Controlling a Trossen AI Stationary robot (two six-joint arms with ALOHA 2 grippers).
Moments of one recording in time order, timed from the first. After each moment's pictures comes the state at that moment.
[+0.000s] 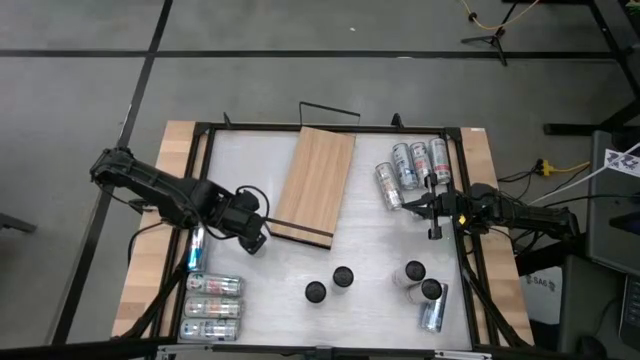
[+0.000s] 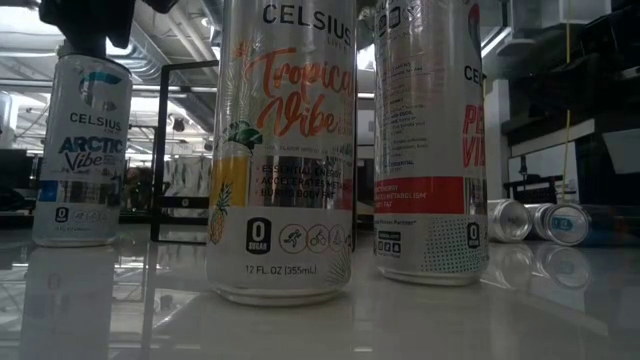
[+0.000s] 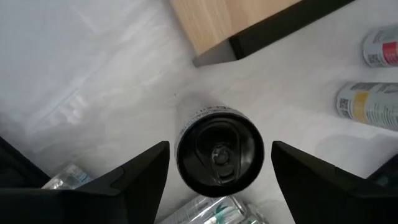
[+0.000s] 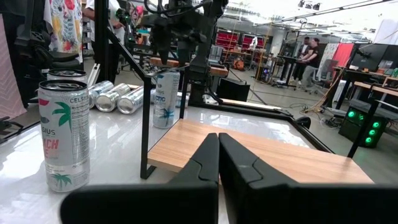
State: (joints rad) left arm -0.34 1.33 1.25 -1.26 -0.12 -1.25; right arm -0.09 0.00 0.01 0.05 -0.15 -0.15
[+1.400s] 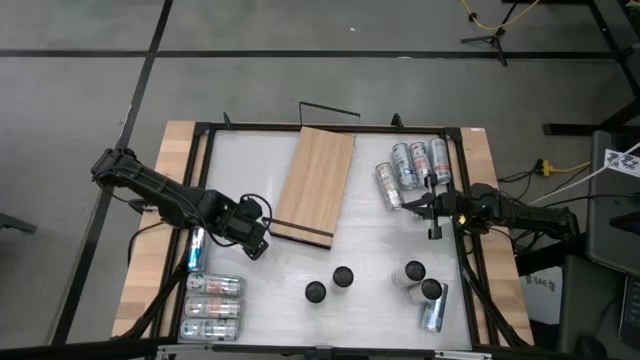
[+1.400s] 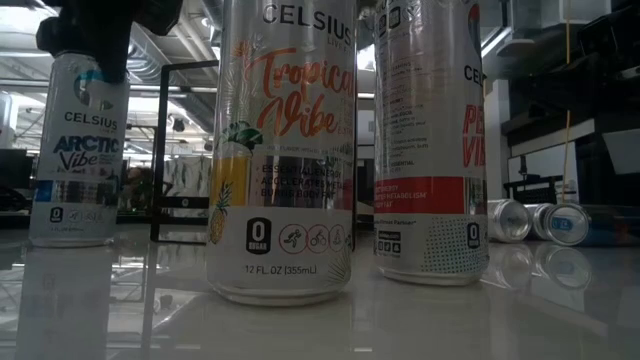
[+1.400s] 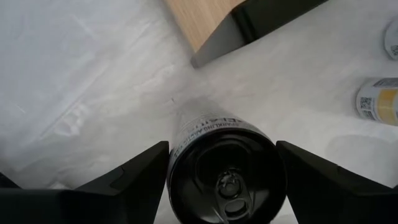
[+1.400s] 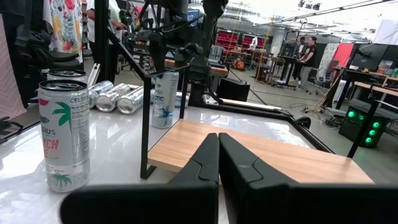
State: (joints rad) left arm -0.37 1.35 1.12 -1.15 -0.13 -1.25; right arm -0.09 0.00 0.01 0.05 -0.15 -0.15
